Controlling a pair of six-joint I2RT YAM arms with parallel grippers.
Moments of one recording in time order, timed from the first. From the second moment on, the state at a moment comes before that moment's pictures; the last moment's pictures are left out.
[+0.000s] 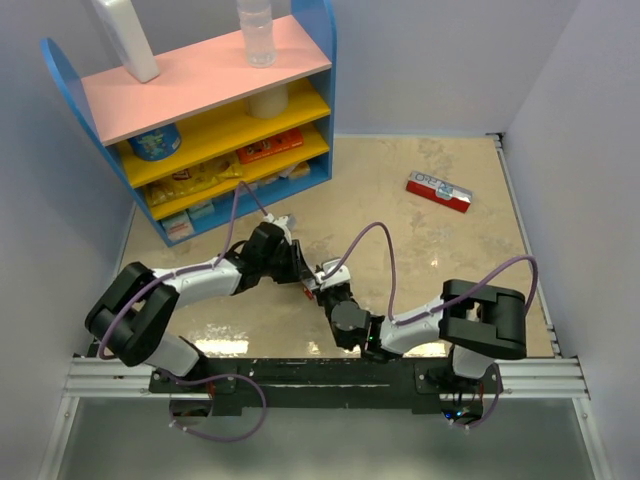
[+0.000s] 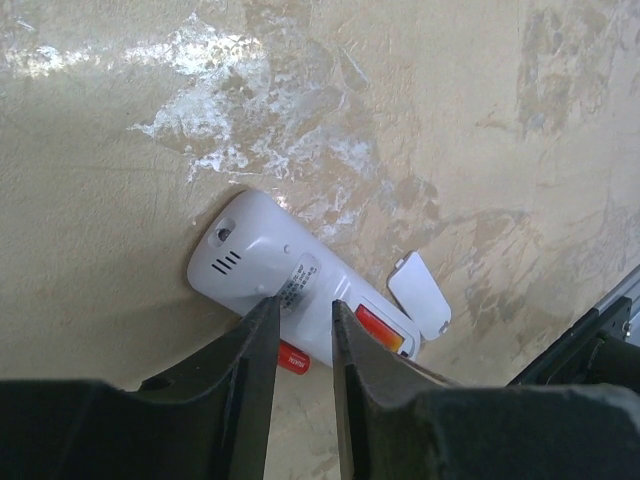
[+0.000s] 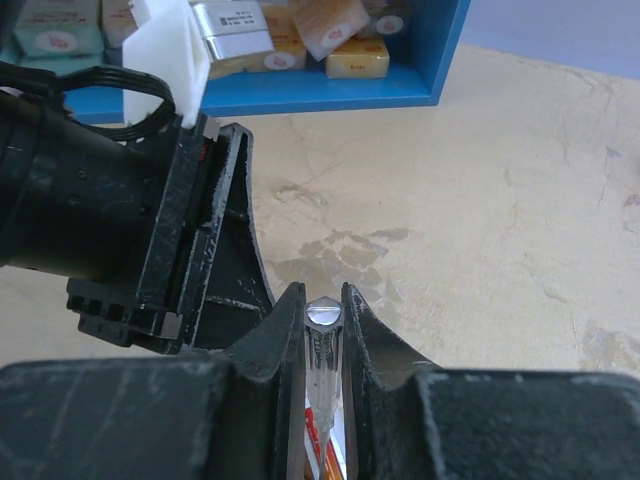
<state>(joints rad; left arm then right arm) -0.63 1.47 0.65 0.06 0.20 -0.72 1.34 1.65 0.53 1.08 1.05 0.00</state>
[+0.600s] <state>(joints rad) -0.62 1.54 0.65 0.15 0.23 -0.72 1.45 1.82 0.57 1.32 1.09 -0.27</state>
